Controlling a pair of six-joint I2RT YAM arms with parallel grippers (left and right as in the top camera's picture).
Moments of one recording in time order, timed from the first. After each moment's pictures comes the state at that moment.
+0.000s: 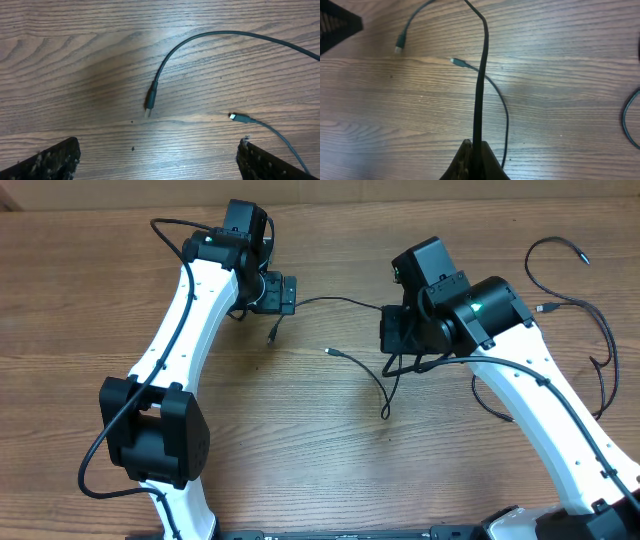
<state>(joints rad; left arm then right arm) -0.23 1.97 1.79 -1.10 0.05 -0.19 0.48 1.58 1.61 -1.22 -0.04 0.49</state>
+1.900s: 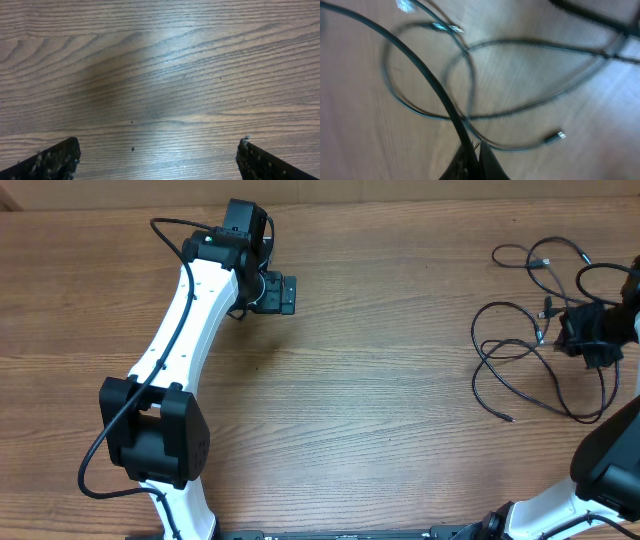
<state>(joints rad) -0.23 1.97 1.79 -1.10 0.05 -0.19 -0.48 1.83 1.56 -1.23 -0.18 0.80</state>
